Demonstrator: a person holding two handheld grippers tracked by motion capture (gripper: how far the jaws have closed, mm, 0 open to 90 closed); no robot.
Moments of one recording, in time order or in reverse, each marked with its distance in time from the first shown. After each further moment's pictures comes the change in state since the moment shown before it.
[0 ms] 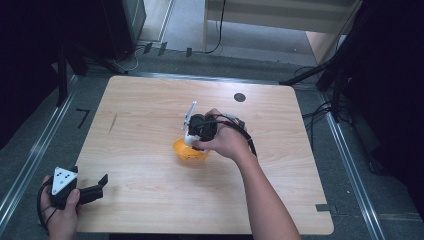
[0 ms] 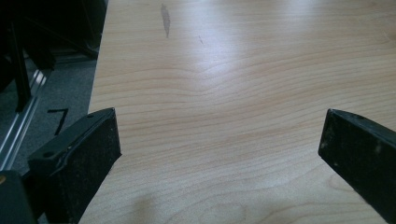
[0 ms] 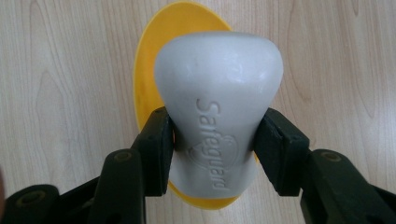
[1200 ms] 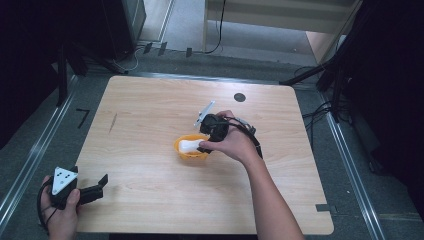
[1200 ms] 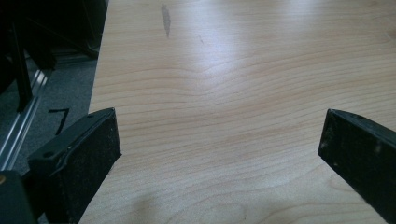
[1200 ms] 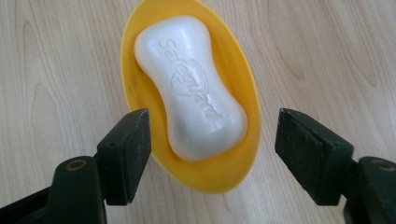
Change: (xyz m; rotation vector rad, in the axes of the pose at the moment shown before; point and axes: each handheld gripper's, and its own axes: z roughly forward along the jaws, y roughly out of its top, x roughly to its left) left arm 0.000 0.000 0.000 0.001 0.003 0.004; right arm -0.008 -0.036 0.002 -0.125 0.012 0.150
